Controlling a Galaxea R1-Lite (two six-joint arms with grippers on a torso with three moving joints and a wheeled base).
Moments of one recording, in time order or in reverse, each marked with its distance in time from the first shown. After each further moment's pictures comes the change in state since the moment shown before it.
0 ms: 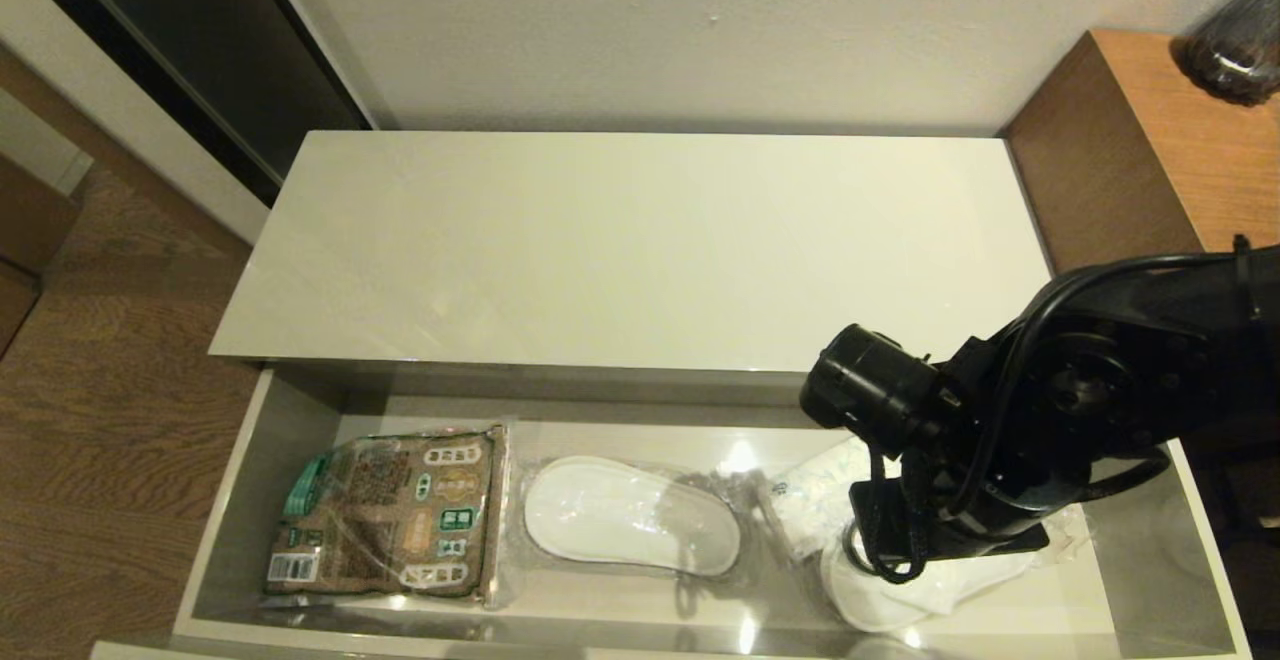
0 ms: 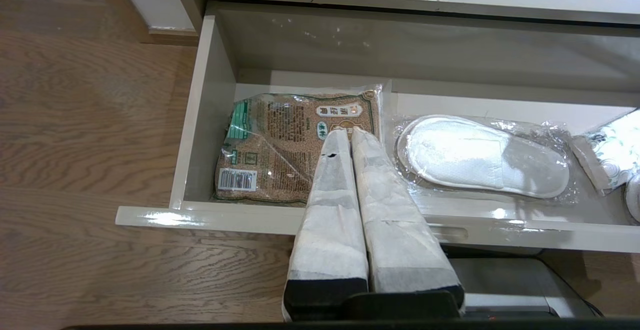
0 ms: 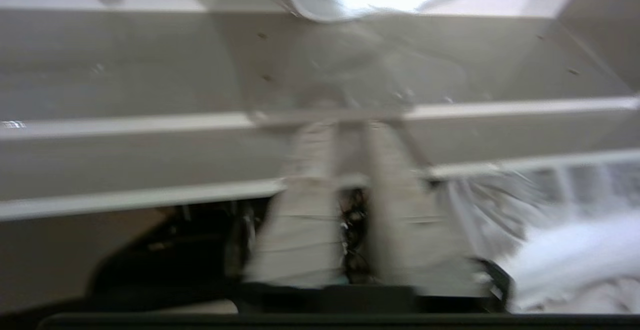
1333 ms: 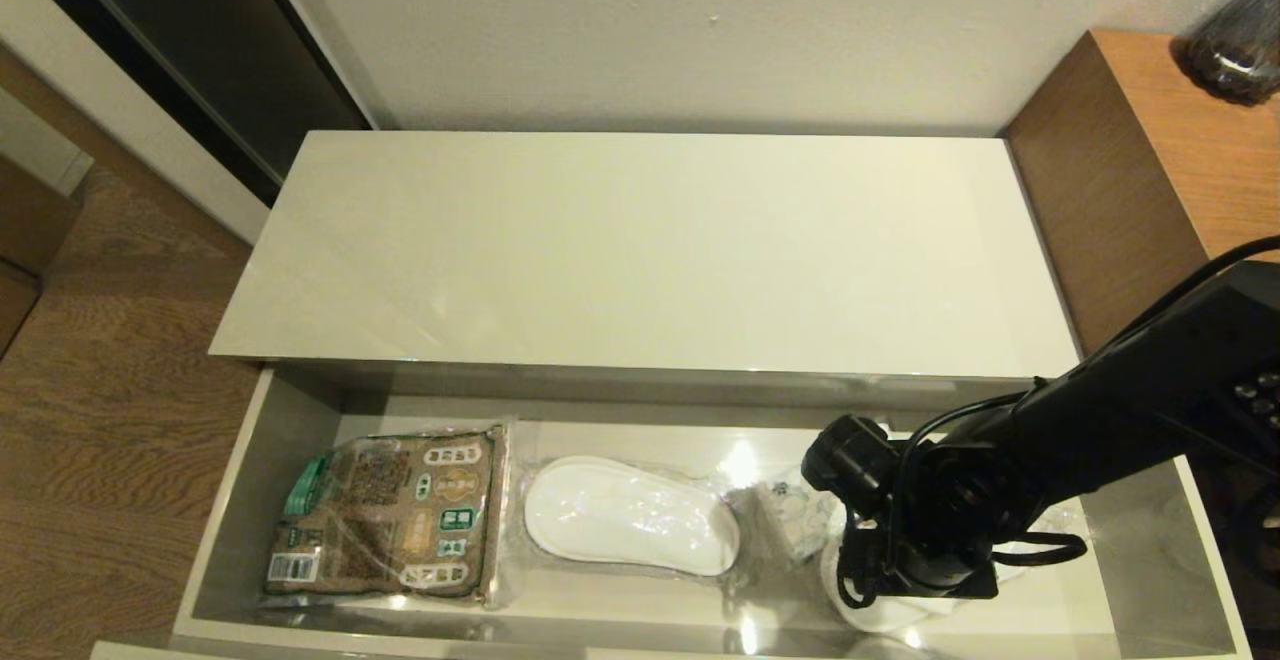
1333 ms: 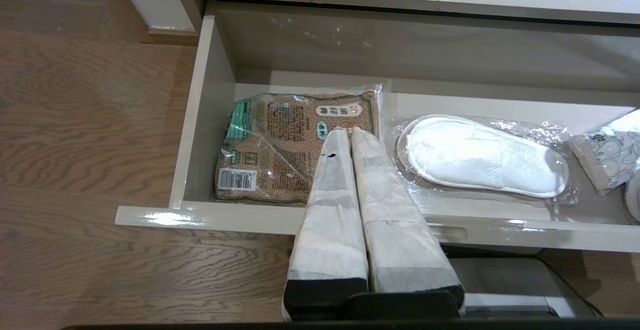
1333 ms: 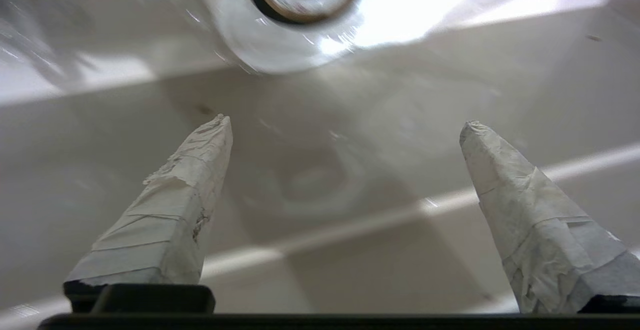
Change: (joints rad) left arm 0.000 0.000 0.000 0.001 0.001 0.000; right arm -0.157 0.225 0.293 -0.487 -0.040 -0.025
